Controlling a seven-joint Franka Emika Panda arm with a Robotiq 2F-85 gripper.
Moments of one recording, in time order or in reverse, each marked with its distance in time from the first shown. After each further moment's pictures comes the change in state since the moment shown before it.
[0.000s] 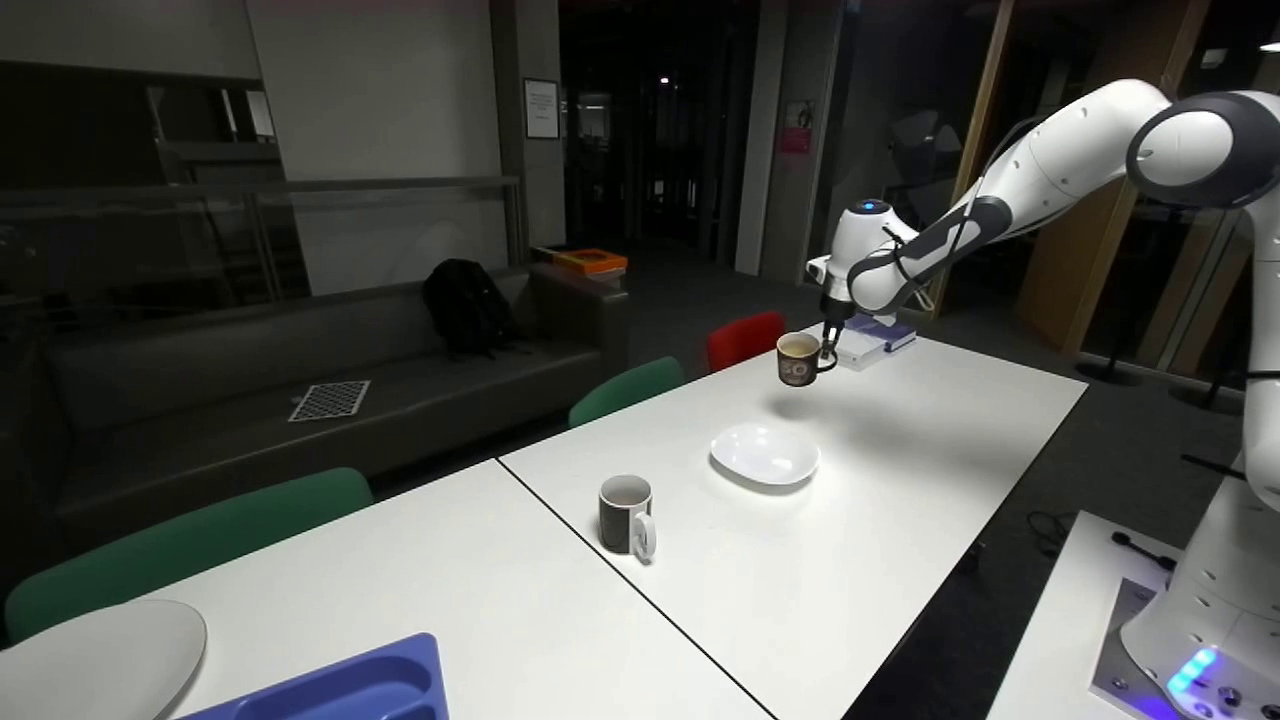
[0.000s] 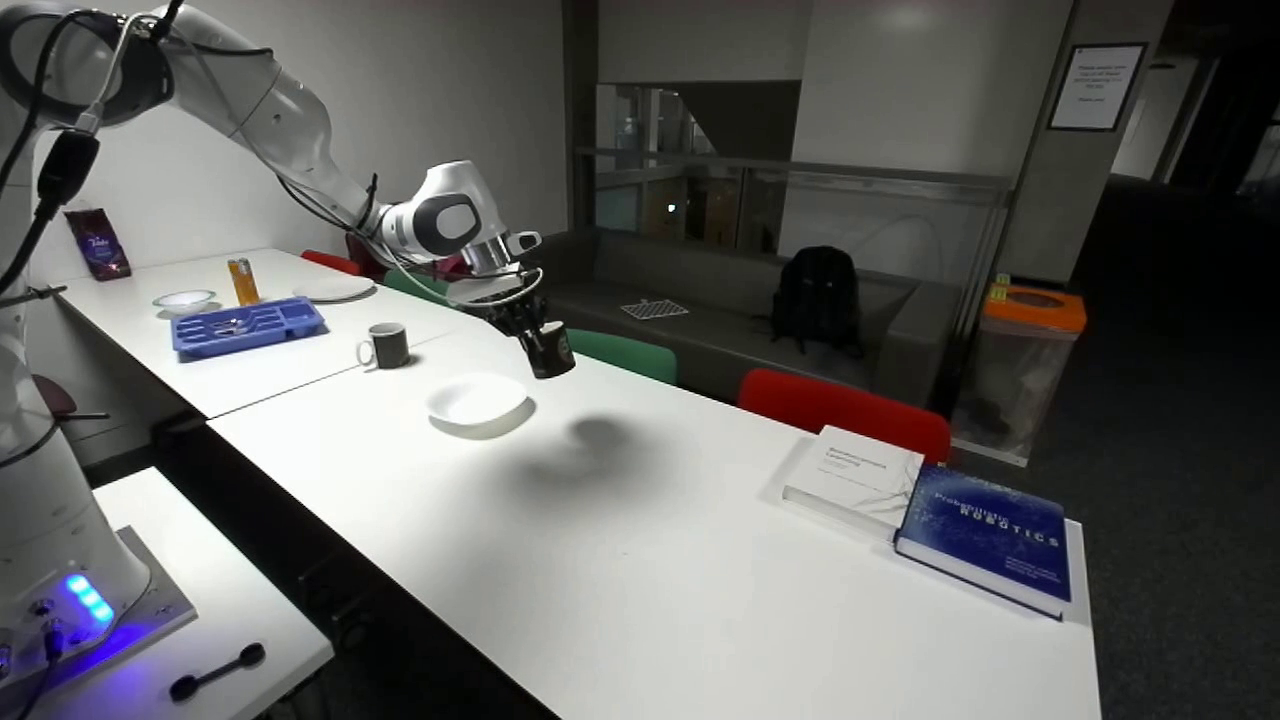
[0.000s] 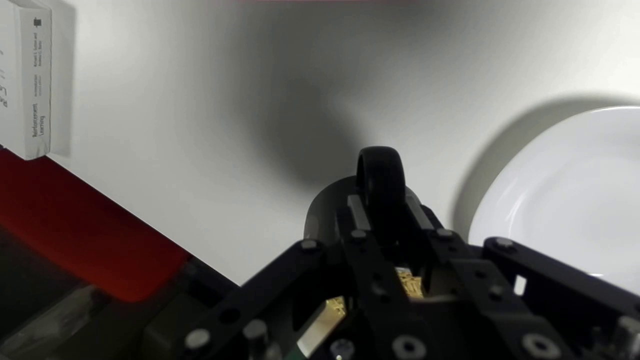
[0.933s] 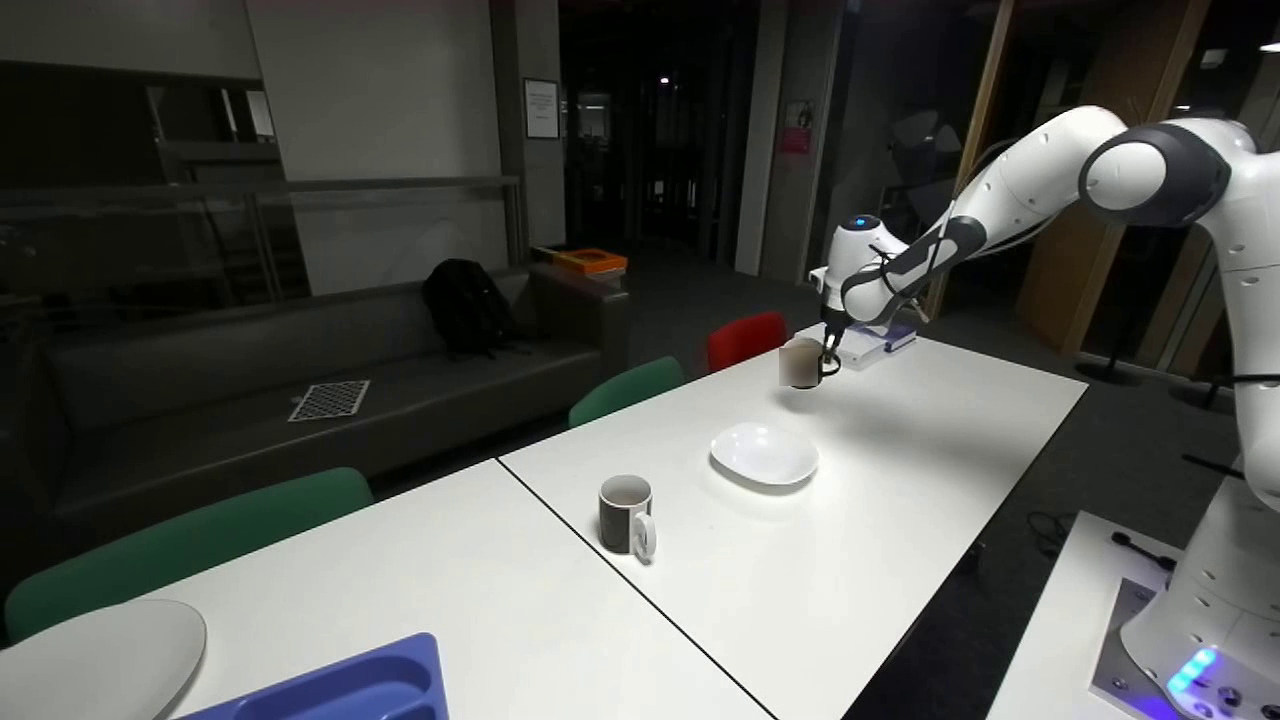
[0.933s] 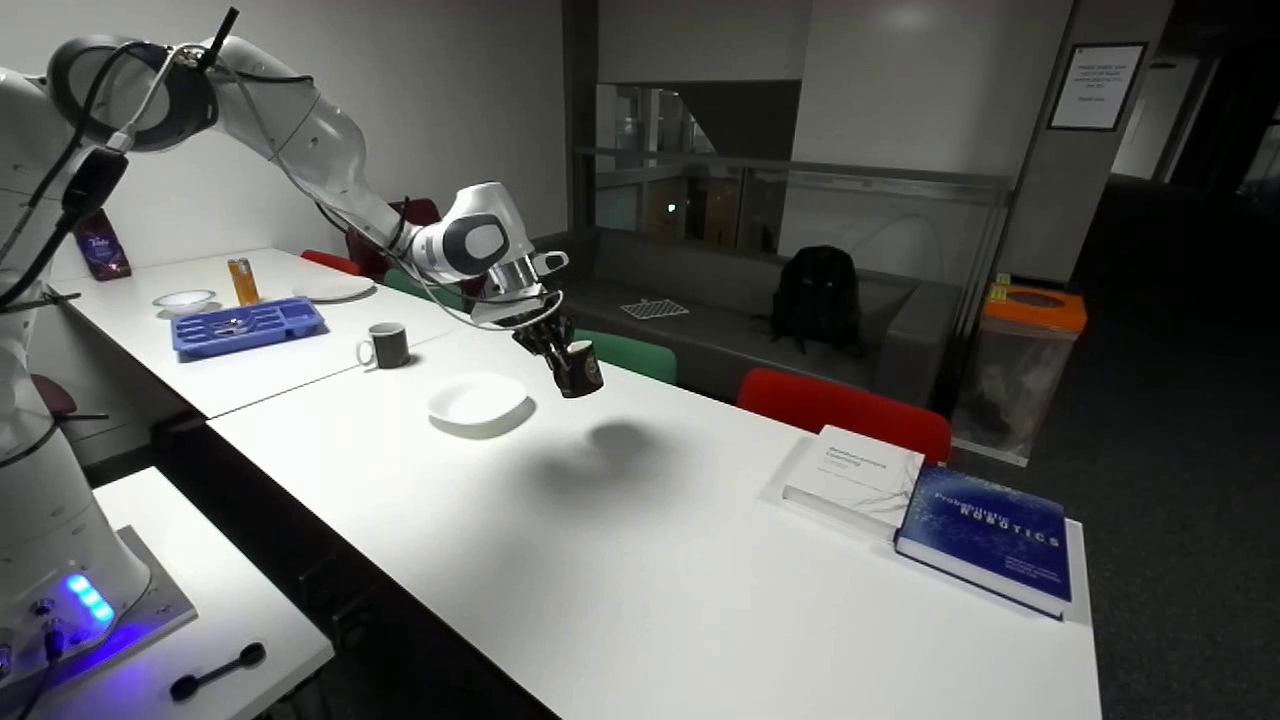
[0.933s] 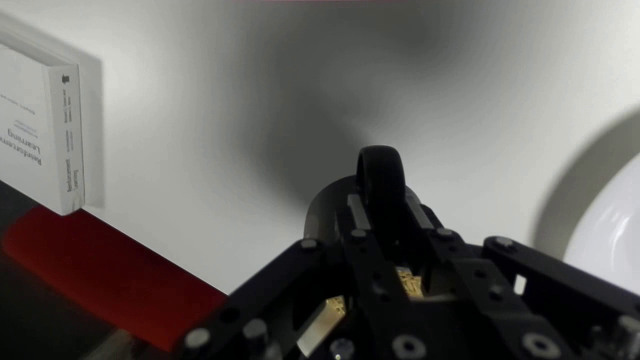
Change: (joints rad) arm -0.010 0.130 -0.051 0.111 -0.023 0.004 0.093
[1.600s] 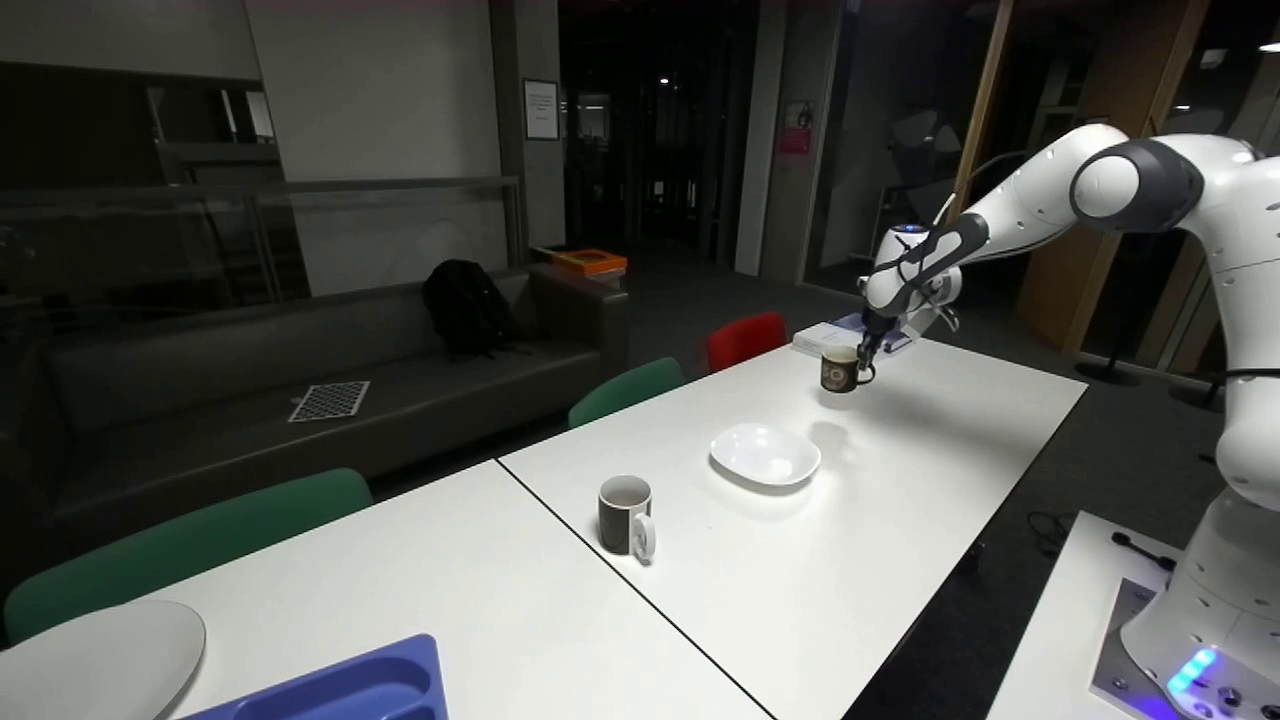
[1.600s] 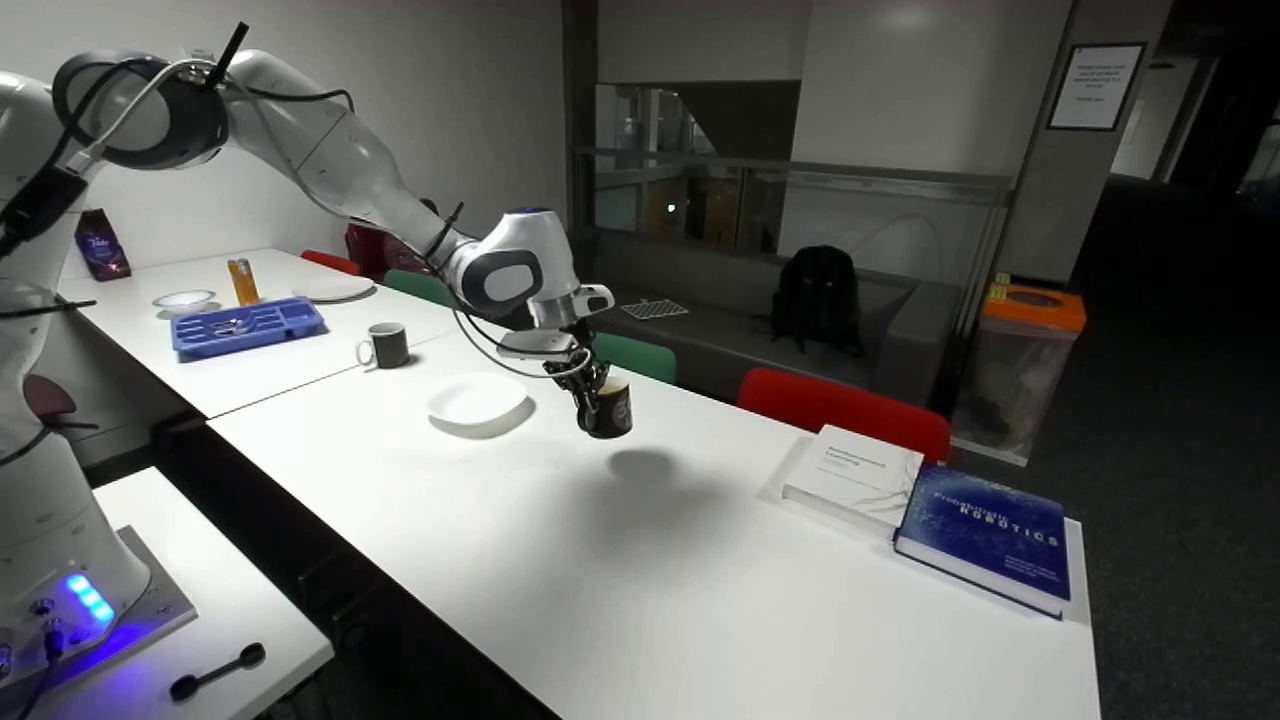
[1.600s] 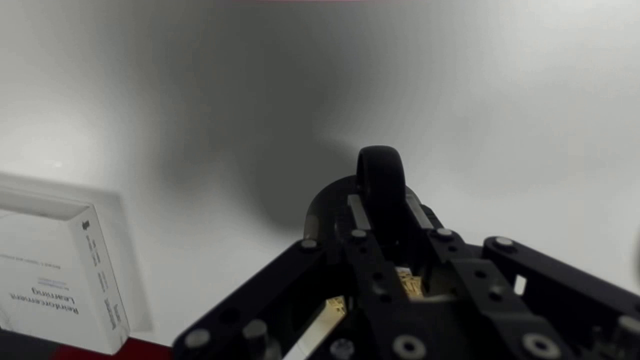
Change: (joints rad) arm -0.219 0.065 0.035 0.039 0.297 0.002 -0.167
